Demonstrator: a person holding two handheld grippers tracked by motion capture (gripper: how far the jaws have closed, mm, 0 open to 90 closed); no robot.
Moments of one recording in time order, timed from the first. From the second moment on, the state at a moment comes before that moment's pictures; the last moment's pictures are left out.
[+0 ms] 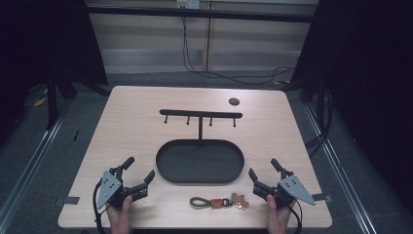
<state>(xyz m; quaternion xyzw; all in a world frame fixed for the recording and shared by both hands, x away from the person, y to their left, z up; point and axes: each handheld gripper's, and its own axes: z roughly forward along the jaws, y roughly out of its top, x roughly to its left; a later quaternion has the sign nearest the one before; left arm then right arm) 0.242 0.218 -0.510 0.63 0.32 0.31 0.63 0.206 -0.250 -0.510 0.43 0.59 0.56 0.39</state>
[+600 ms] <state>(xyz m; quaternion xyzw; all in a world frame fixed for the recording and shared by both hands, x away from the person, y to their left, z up) 0.242 0.219 -0.510 0.64 0.32 0.31 0.63 0.210 -0.246 -0.507 0.47 0.60 0.52 0.39</state>
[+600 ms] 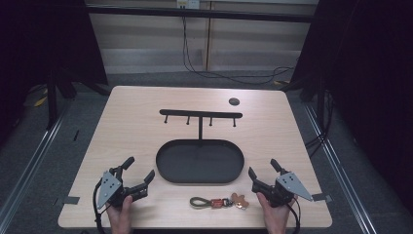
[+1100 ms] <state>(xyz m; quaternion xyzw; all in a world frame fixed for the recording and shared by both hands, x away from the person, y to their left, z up) 0.242 0.219 -0.510 0.64 0.32 0.31 0.63 0.210 -0.241 -0.494 0.44 0.65 0.52 0.32</state>
